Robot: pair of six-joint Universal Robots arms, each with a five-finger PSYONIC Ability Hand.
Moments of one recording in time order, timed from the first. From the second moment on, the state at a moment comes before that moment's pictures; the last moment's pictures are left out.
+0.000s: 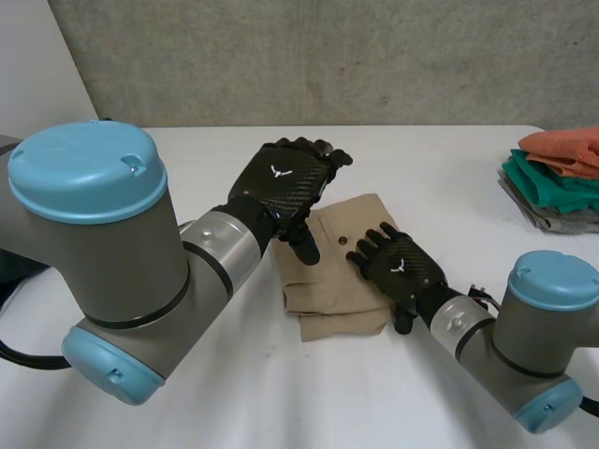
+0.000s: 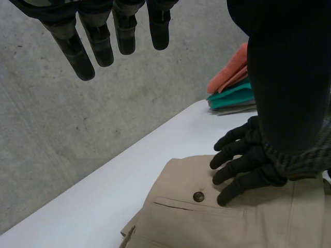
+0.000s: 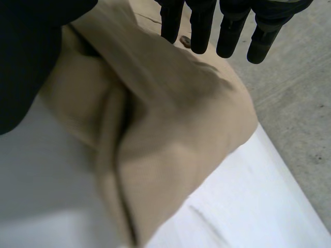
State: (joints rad) left arm 4.00 -1.95 -1.33 3.18 -1.50 3.29; right arm 1.93 -0.97 1.77 -0.53 1.15 2.39; left_hand 0.20 0.20 0.21 0.20 0.05; right_hand 0.27 0.25 0.24 0.24 0.05
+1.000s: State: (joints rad) left arm 3.99 -1.86 -1.32 3.26 -1.46 3.24; right arm 1.84 -0.94 1.10 -0.65 1.18 2.80; left_hand 0.20 0.20 0.21 0.20 0.05; right_hand 0.96 1.12 1.13 1.20 0.91
